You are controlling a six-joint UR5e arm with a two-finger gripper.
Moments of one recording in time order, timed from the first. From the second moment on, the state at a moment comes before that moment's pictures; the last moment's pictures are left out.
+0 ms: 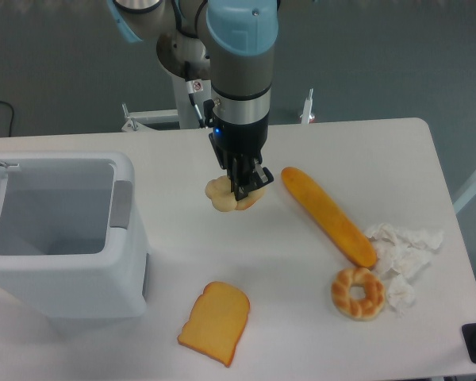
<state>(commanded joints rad) 2.42 -1.71 -1.52 -1.28 1.48 1.37</state>
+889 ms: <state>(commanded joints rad) 2.43 -1.70 -1.48 -1.32 1.41 1.23</state>
